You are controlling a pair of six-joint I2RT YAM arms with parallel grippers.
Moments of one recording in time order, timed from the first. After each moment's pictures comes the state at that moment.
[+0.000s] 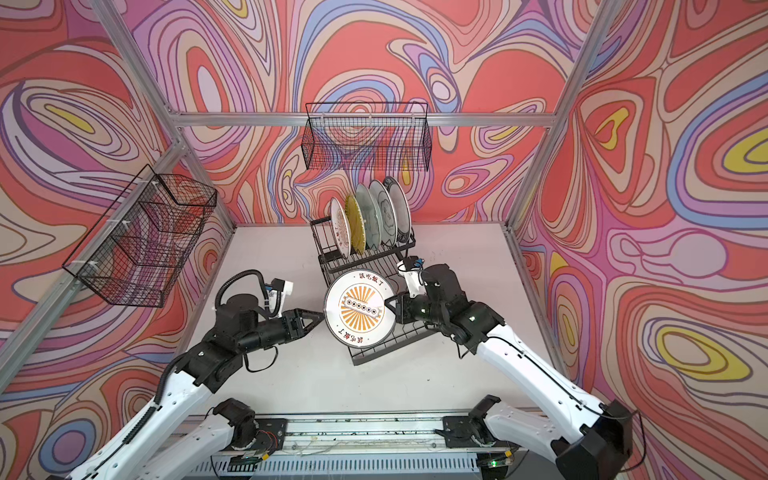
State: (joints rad) left arm -0.45 0.72 0.70 -0.42 0.45 -0.80; right arm 0.60 1.07 1.01 -0.51 -0.32 0.45
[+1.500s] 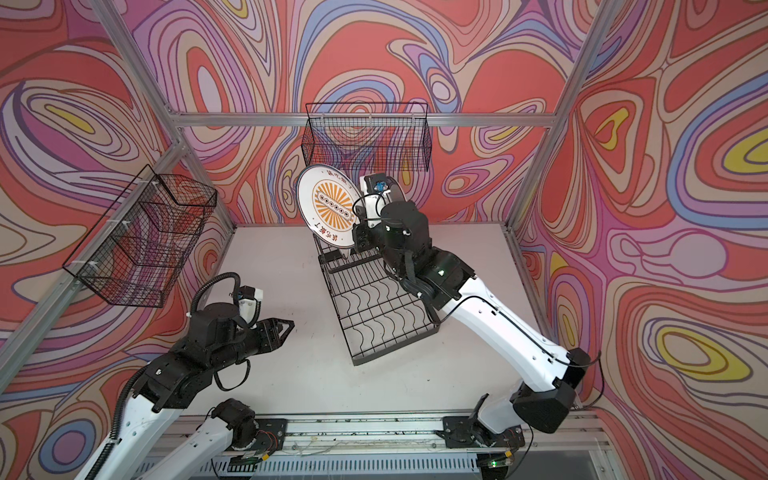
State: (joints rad) left arm -0.45 0.63 0.84 -0.86 0.13 -0.66; right arm 0.86 1.49 1.76 -0.36 0.39 0.09
